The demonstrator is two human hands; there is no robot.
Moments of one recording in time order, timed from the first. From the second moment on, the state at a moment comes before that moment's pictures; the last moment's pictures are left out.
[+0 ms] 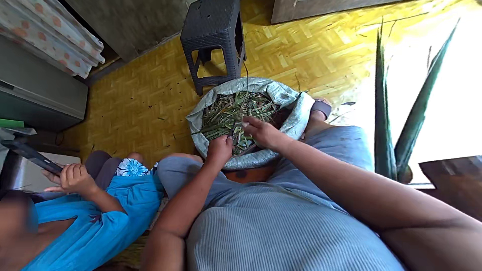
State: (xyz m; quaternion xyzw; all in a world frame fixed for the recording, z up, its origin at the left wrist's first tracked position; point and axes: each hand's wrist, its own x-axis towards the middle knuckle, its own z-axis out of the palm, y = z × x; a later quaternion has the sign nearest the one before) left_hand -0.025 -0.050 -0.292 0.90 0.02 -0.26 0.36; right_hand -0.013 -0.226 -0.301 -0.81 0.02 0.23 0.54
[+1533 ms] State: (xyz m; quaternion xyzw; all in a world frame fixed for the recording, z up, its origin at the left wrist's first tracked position) left_hand -0.019 -0.081 -0.304 0.96 -0.04 -0.25 0.08; right_hand -0.021 -0.203 -0.338 -0.83 0.03 0.29 0.47
